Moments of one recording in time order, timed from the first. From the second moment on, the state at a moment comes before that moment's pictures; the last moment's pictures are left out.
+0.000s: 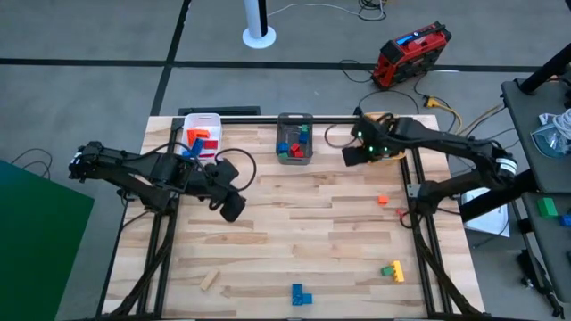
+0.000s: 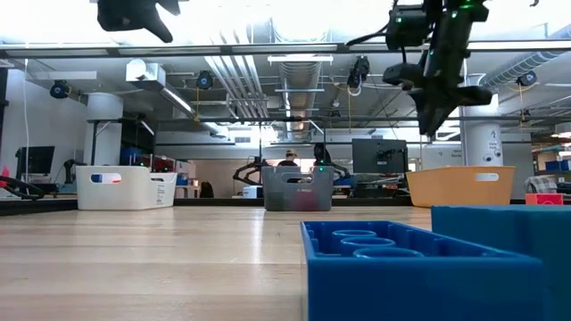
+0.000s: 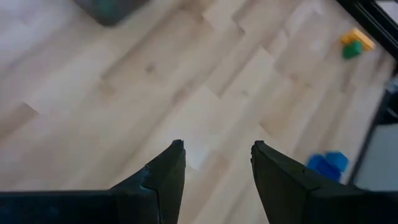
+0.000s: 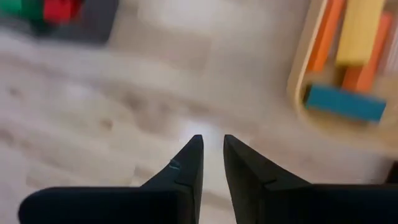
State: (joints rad) left arm -0.23 1.23 1.28 -1.01 -0.25 -0.90; right arm -0.49 1.29 1.05 -1.02 0.04 0.80
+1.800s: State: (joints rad) left arm -0.23 1.23 1.28 -1.01 -0.23 -0.85; right arm -0.17 1.22 0.52 -0.89 -0.03 1.34
